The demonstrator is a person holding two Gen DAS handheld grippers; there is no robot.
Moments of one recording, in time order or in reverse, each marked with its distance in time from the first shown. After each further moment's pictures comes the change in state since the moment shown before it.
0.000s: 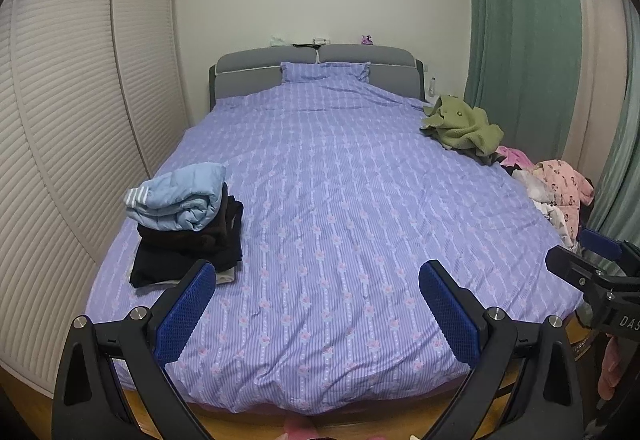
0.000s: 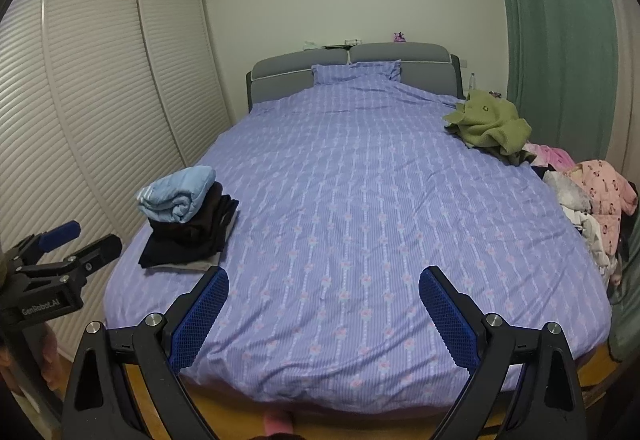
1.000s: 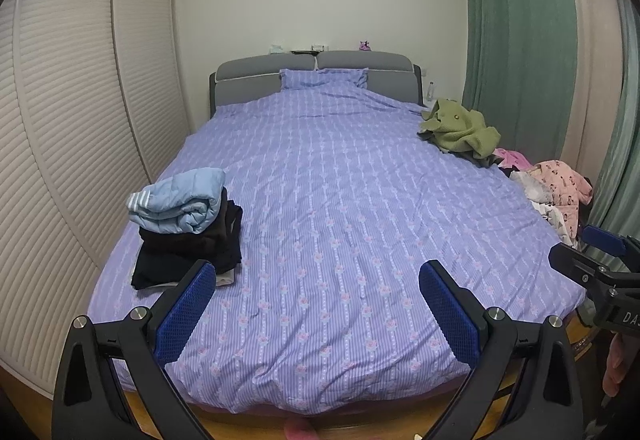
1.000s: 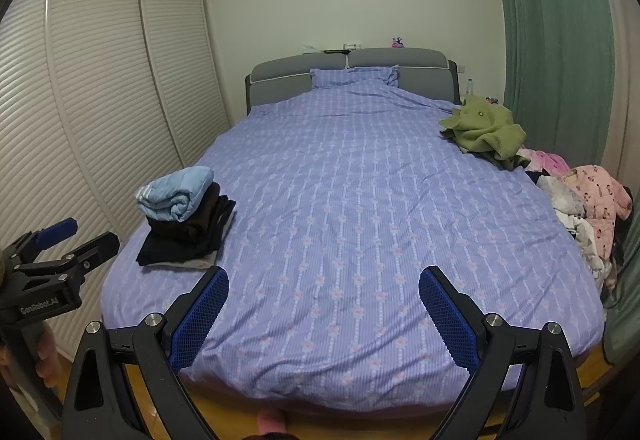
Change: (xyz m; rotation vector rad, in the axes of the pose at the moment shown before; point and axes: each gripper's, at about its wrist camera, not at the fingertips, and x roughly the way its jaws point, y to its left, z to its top) left arm -0.015 -0.014 -0.007 0.010 -0.027 0.006; right arm -0.013 -0.004 -0.002 -0.015 -0.016 -0.014
